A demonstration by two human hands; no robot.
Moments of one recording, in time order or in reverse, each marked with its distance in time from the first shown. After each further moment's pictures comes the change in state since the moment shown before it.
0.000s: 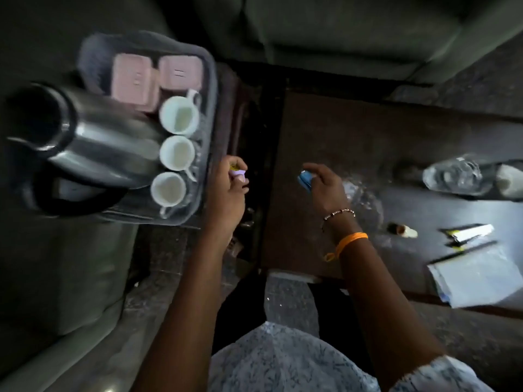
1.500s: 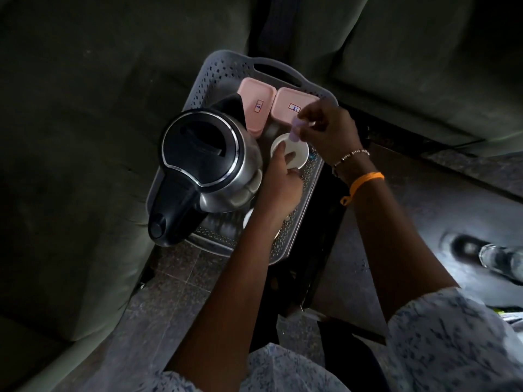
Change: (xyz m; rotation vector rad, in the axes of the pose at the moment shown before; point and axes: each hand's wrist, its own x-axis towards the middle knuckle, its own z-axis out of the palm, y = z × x) left_hand 0.102 0.016 -0.113 -0.267 -0.094 -0.234; right_hand 0.071 -0.193 0.159 -0.206 -0.188 -0.465
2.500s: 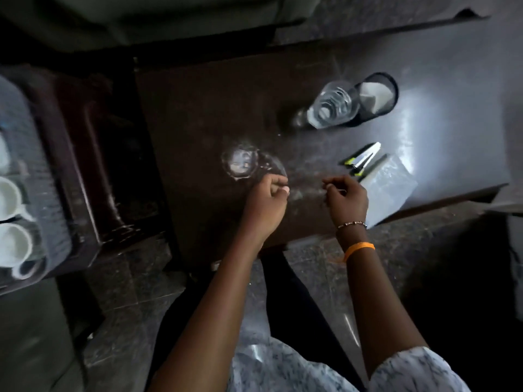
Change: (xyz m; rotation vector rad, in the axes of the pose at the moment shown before) left_hand -0.139 -0.129 0.308 0.556 -0.508 -0.095; right_hand -0.314 0.314 -0.190 0.176 0.741 0.832
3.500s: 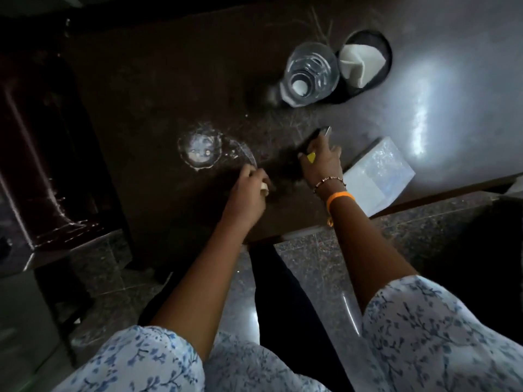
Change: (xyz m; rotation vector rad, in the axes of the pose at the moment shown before) left_hand 0.089 -0.059 0.073 0.675 0.095 0.245; right_hand 0.100 0.035 0.011 -0.351 -0.283 -0.045
